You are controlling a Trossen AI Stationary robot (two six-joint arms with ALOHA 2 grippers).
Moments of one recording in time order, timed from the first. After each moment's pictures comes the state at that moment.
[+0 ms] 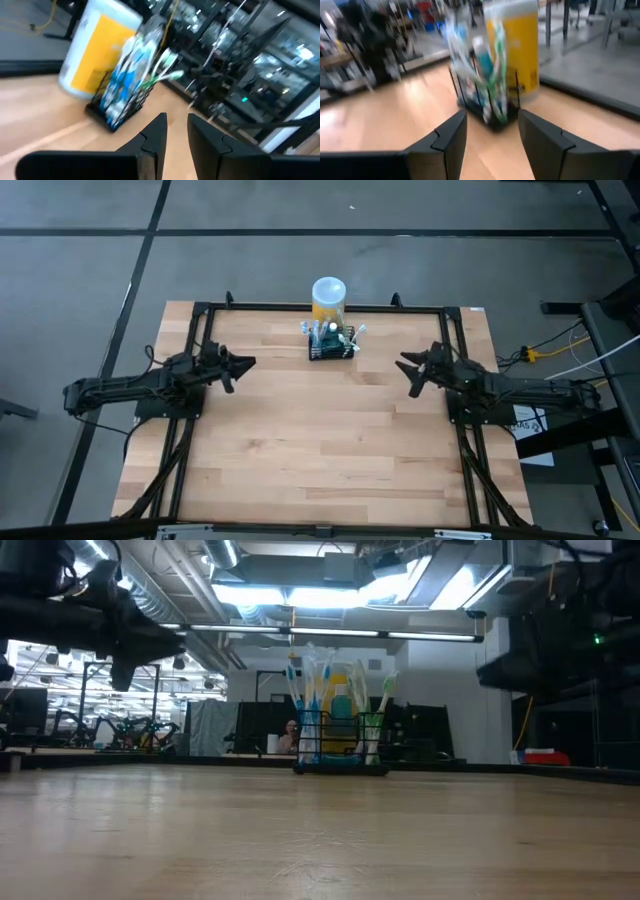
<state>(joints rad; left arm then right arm) 0.22 0.16 0.01 0.16 -0.14 -0.58 -0.12 0.31 0.02 0.17 0.35 0.25</state>
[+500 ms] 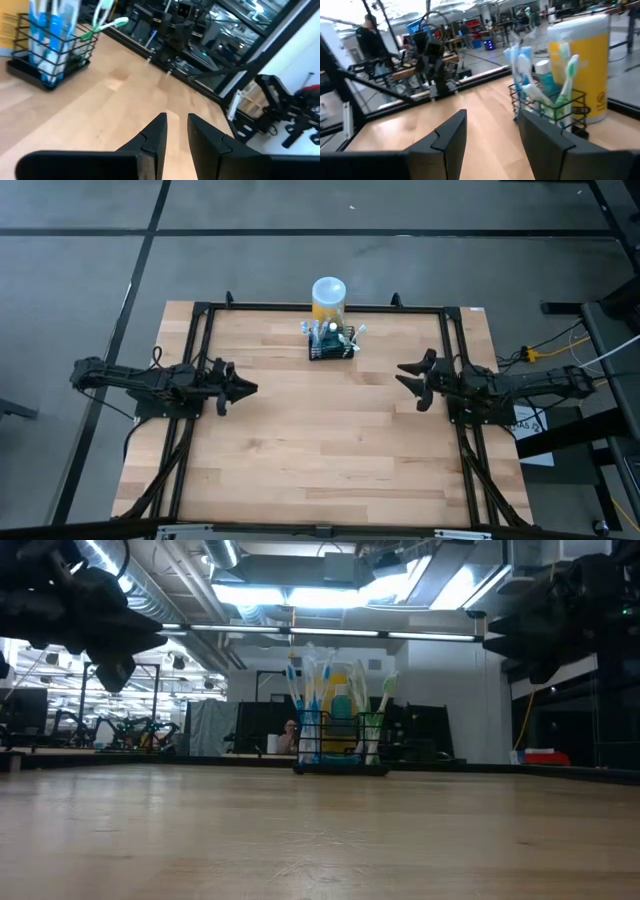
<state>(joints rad) -0.10 0.16 0.01 0.07 -0.16 -0.58 0.10 0.26 0.02 0.25 0.35 0.25</state>
